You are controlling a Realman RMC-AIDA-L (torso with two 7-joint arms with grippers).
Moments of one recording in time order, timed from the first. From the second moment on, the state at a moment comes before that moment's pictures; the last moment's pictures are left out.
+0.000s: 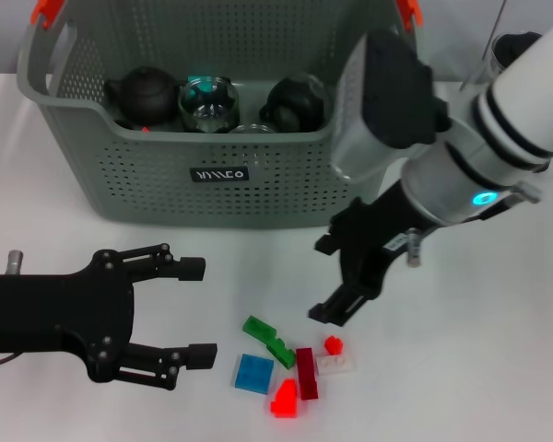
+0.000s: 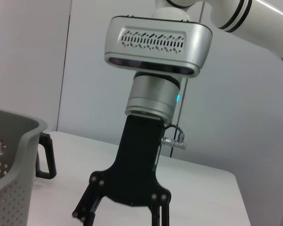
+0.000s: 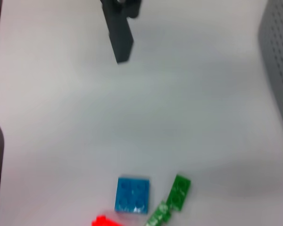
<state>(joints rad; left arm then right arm) -0.29 -2.15 0.72 1.07 1.94 1.99 -1.41 0.85 2.11 -1.50 -1.14 -2.38 -1.54 2.15</state>
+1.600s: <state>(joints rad) -0.30 -2.14 0.69 1.08 2.03 1.98 -1.40 0.88 2.12 -1.98 -0.91 -2.18 -0.94 2.25</state>
